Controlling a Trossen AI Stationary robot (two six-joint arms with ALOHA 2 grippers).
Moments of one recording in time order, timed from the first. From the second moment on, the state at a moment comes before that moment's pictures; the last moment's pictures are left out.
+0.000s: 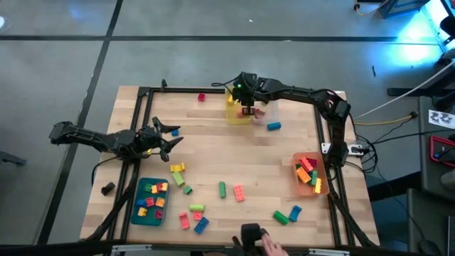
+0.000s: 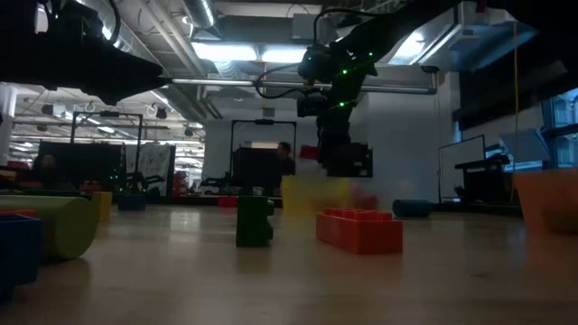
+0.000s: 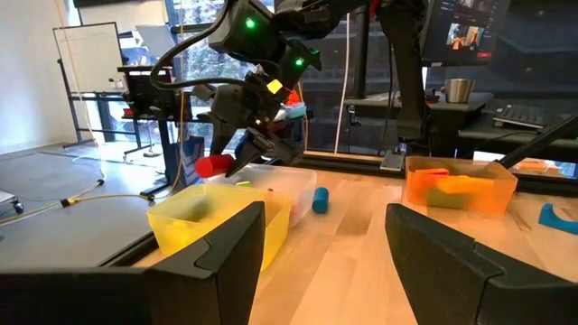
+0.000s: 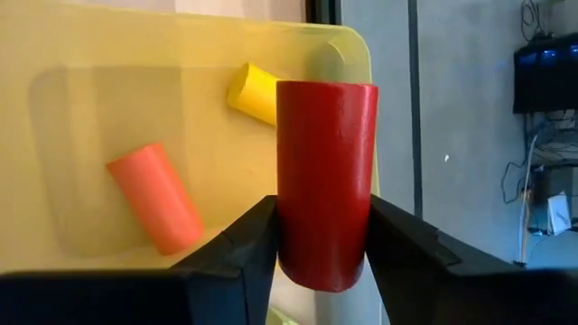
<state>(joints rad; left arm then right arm) -0.15 0.26 0.01 0.32 -0.54 0.05 -0.48 1.97 1.60 -0.62 0.30 -0.60</state>
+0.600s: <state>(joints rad) -0.15 0.26 0.01 0.32 -0.54 0.05 -0.48 1.97 1.60 -0.57 0.42 -0.58</state>
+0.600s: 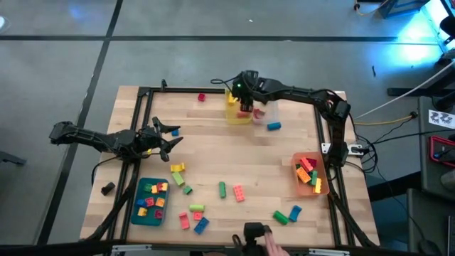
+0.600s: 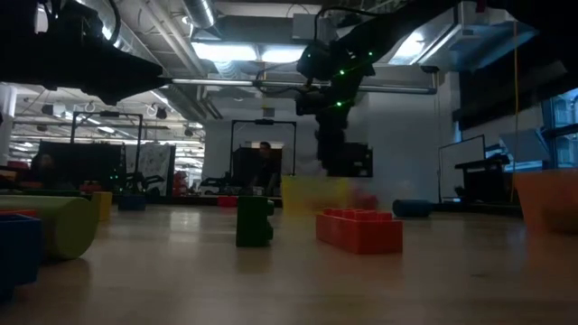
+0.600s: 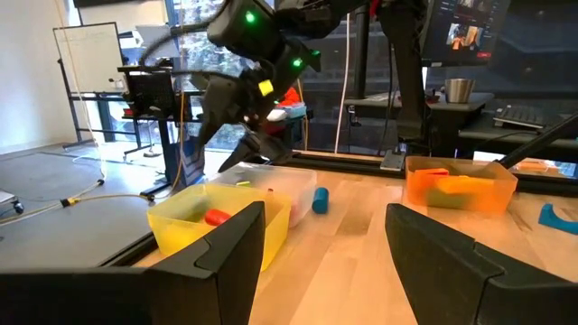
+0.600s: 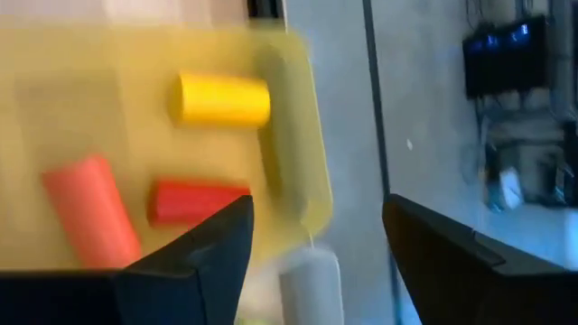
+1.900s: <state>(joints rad) -0.15 0.26 0.01 0.32 -0.54 0.05 -0.38 1.72 1.15 -1.15 0.13 -0.27</state>
